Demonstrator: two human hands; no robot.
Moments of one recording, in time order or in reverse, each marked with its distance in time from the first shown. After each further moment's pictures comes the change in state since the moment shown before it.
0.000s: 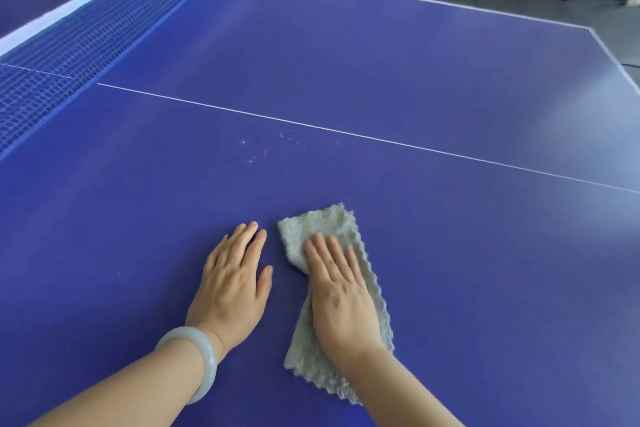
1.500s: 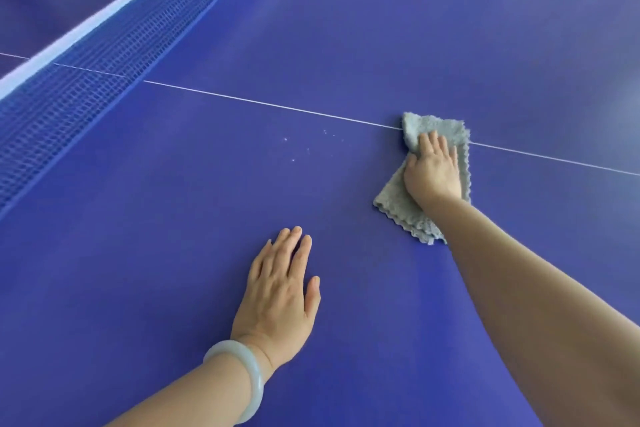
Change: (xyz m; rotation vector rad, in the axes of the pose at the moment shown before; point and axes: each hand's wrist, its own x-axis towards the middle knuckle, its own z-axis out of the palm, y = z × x) left_hand 0.004 0.005 -0.001 0.087 -0.075 -0.013; right_hand 0.199 0.098 -0.035 0.018 0.145 0.357
